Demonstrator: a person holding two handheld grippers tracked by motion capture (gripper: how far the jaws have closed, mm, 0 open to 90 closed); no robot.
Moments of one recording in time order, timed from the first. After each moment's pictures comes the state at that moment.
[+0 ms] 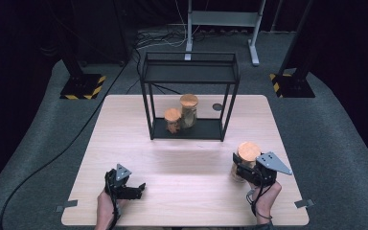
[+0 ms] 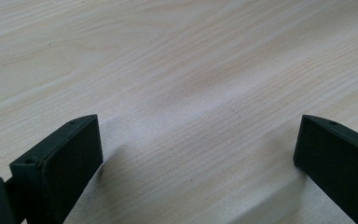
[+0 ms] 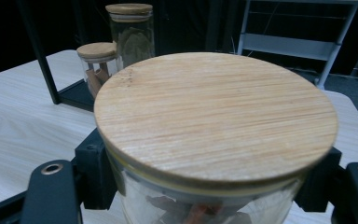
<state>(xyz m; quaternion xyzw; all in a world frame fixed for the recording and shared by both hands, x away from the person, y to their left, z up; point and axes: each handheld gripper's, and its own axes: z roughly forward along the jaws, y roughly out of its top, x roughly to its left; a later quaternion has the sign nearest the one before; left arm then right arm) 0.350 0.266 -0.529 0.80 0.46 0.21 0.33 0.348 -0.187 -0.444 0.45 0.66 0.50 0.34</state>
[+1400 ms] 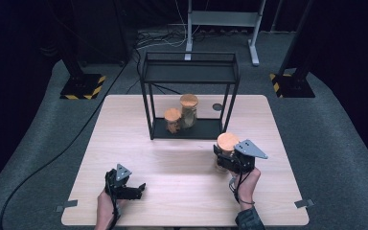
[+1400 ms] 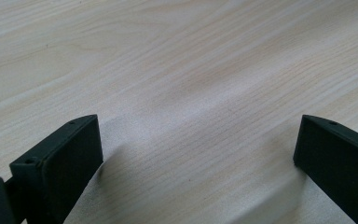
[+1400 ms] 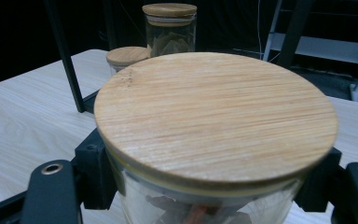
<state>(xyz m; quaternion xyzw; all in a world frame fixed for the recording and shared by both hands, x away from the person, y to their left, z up) 0.350 0.266 -0.529 0.80 0.46 0.21 0.33 0.388 -0.139 -0.444 0.42 0.68 0.51 0.31</state>
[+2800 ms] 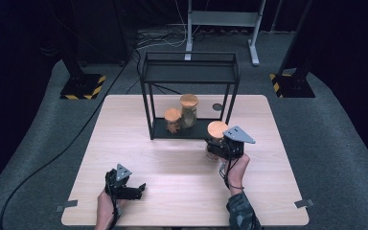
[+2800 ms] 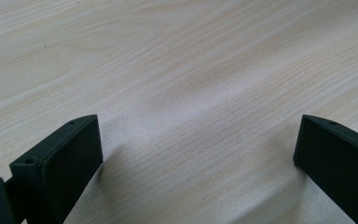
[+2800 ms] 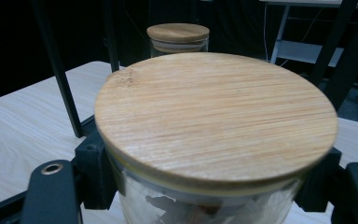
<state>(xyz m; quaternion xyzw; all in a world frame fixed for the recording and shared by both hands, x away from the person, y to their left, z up) 0.350 0.266 -0.529 0.80 0.45 0.21 0.33 0.428 -0.112 -0.433 0.41 0.68 0.52 0.31</state>
